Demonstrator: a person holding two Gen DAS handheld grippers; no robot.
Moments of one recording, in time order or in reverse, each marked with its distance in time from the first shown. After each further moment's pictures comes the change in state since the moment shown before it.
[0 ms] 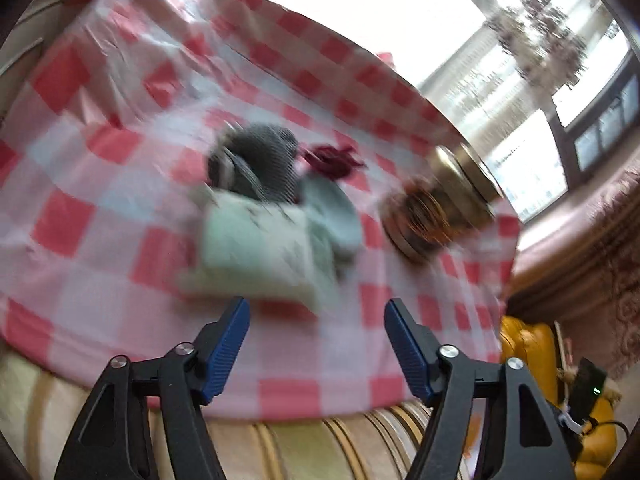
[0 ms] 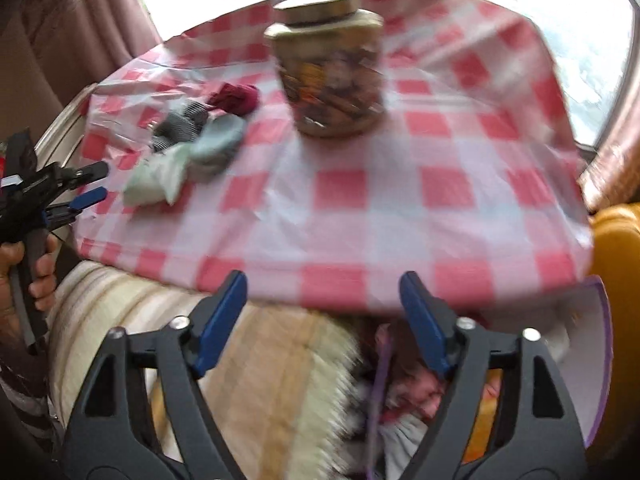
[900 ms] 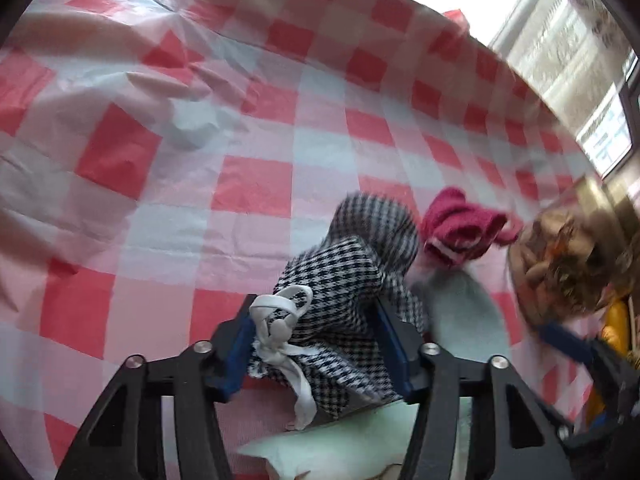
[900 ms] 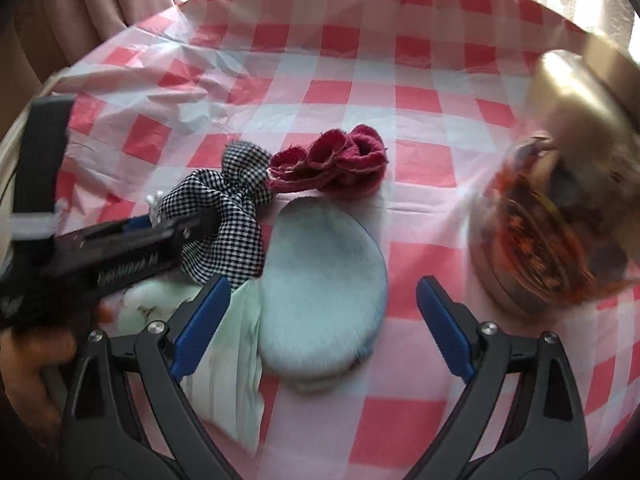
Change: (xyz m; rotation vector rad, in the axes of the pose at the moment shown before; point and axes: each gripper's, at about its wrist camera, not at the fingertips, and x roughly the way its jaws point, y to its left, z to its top) left arm 0.140 0.041 0.116 0.167 0.131 0.229; right arm 0.190 0.150 0.160 -0.101 0.091 0.012
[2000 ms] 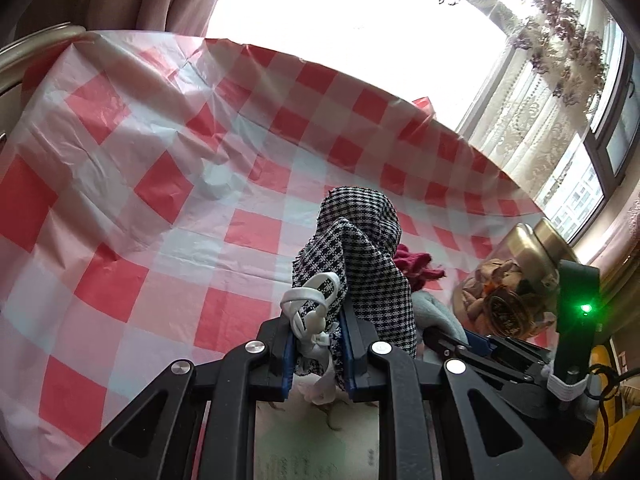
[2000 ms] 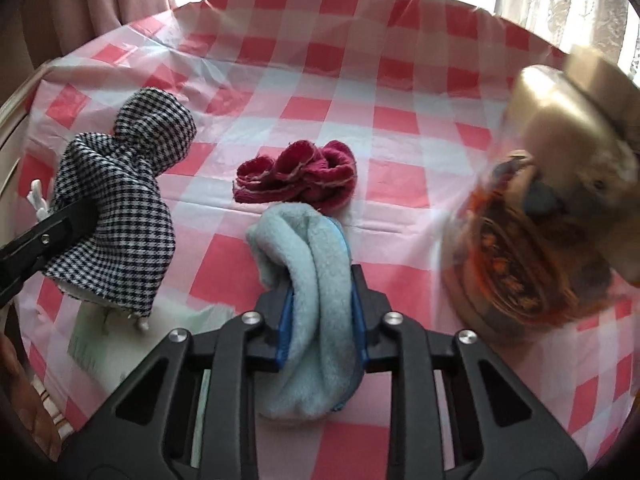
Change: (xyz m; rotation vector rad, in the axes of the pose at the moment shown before) left arm -0.075 0.000 -0.043 -0.092 -0.318 -0.084; right arm -0.006 -0.013 -0.011 -0.059 -0.107 -0.091
